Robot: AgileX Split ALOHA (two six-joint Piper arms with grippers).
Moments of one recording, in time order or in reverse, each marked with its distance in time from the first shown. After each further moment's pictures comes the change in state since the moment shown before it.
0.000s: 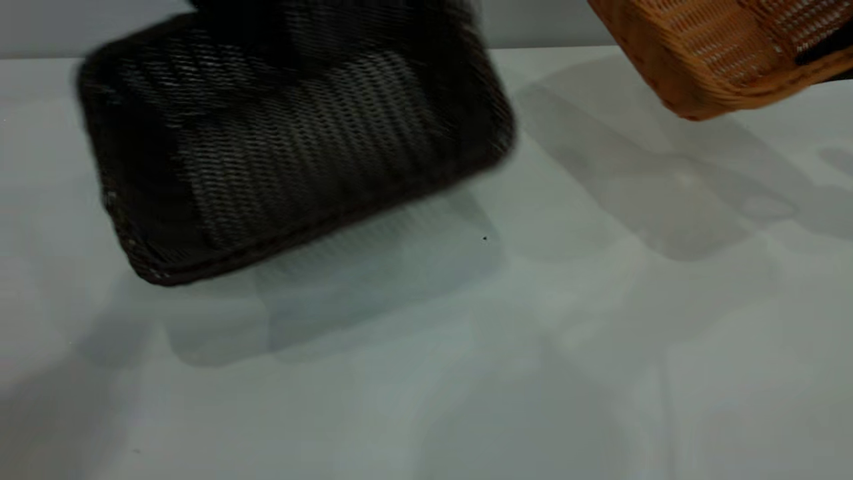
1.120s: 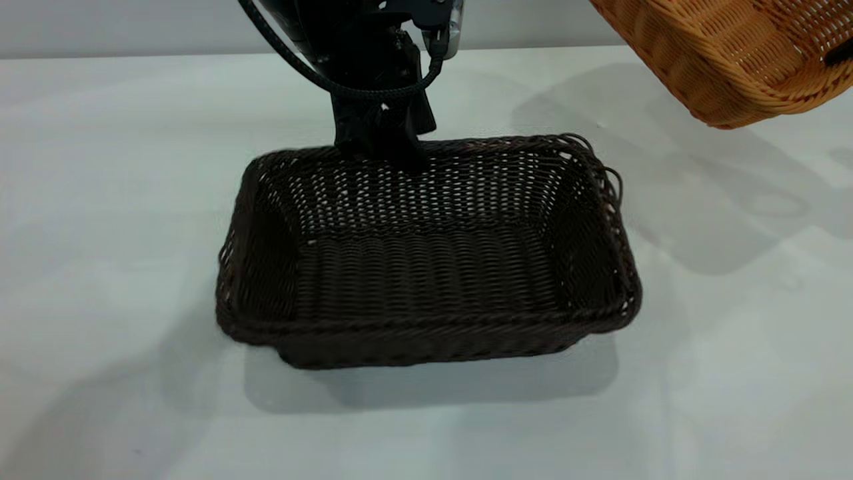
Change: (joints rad) left arm -0.164 0.114 -0.005 -0.213 0.021 0.427; right arm -0.026 -0.001 -0.051 -0.099 0.075 0.041
